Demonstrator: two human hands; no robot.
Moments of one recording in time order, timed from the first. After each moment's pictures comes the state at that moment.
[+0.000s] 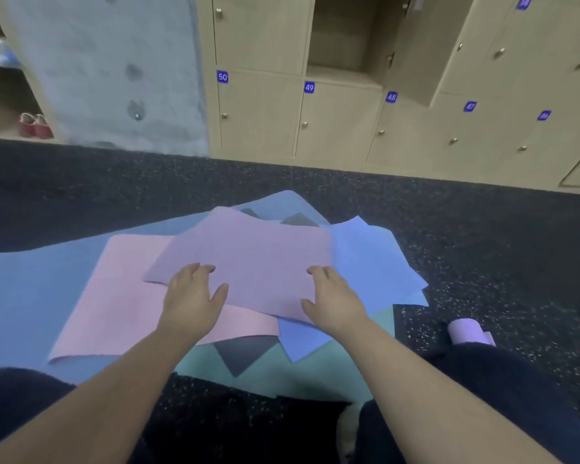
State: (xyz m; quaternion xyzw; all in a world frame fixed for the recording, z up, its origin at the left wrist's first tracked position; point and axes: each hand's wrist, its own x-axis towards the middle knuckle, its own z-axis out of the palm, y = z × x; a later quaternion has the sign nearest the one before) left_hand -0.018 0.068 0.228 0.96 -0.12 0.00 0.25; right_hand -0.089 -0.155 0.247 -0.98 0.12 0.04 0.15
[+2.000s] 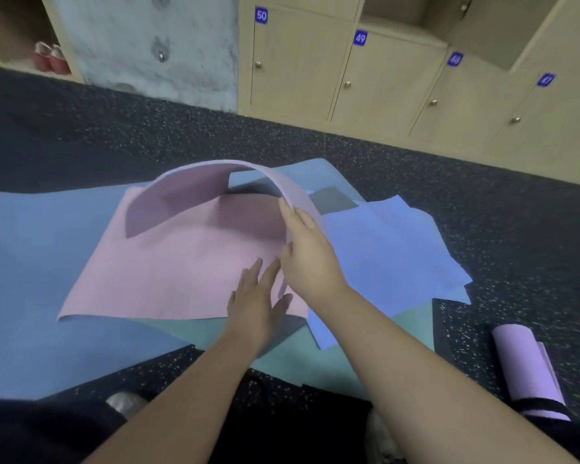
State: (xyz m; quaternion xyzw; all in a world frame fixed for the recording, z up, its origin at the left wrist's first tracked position) left_hand -0.008 0.039 0.129 0.91 -0.12 -0.08 0.38; right_hand -0.009 -0.062 0.232 -0.95 0.02 -0.05 0.30
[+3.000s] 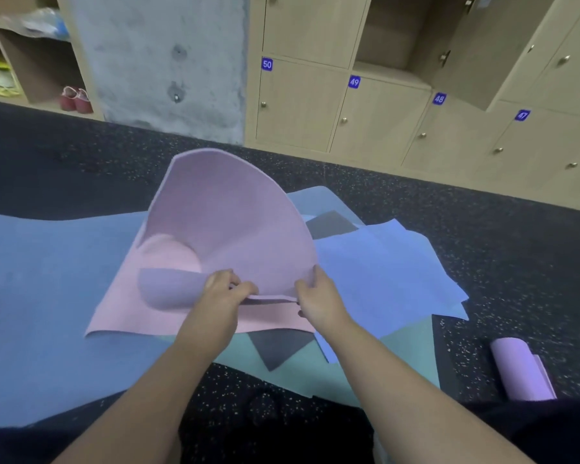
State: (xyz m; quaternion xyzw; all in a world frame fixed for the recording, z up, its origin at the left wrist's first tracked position) left_hand -0.004 0.135 0.160 0.90 -0.27 0.11 0.31; right_hand -0.038 -0.044 0.212 -0.85 0.21 0.03 0.49
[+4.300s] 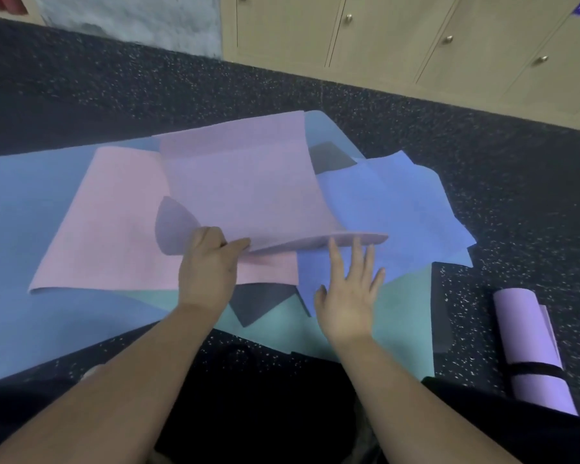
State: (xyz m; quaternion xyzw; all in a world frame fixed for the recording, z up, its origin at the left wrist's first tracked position) left_hand 0.029 0.056 0.087 0.90 -0.22 0.24 0.29; right_hand -0.061 -0.140 0.074 -0.96 0.18 -0.18 0.09
